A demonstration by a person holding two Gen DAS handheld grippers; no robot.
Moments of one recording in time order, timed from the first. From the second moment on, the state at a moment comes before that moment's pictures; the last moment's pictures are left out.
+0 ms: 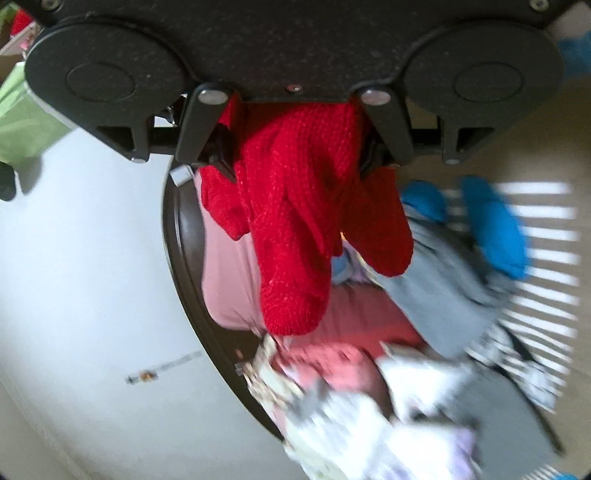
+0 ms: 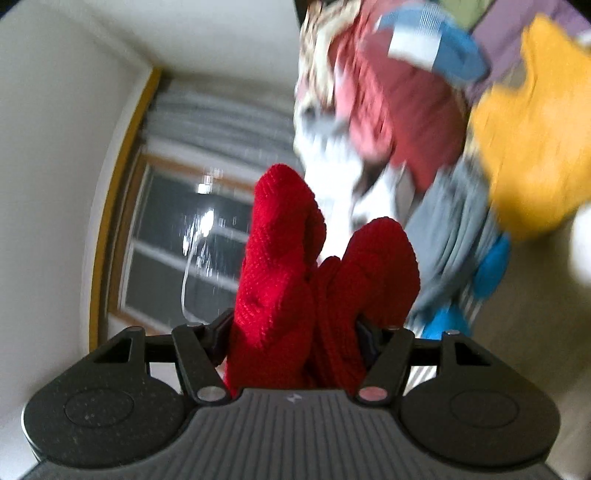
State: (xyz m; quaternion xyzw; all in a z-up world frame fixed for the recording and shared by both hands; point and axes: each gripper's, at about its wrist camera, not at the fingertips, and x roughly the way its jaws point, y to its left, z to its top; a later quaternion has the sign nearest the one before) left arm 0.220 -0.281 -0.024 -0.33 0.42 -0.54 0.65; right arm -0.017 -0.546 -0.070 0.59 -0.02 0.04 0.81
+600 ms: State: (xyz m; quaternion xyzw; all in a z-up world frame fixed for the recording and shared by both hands) left arm 0.259 -0.490 -0.050 -0.30 0.47 -0.60 0.58; right arm -0.035 -0.711 -0.112 0.60 -0.13 -0.09 0.78
